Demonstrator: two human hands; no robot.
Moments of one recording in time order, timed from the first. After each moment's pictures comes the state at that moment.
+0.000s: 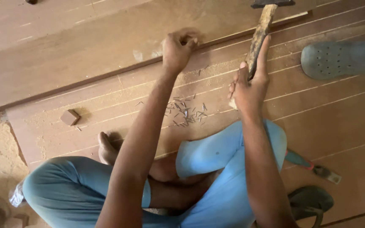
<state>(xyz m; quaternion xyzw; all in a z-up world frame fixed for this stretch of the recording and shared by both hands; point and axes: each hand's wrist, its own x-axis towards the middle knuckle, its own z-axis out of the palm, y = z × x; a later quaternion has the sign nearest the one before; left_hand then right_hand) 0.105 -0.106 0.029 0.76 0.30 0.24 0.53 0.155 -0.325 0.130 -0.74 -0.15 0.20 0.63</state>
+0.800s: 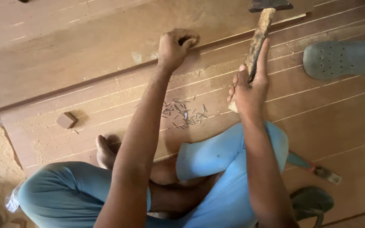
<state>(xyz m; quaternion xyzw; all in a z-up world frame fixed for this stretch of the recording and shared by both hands) 0.107 -0.080 0.003 0.82 0.26 0.24 0.46 0.155 -0.321 0.128 -0.74 -0.11 0.23 0.62</state>
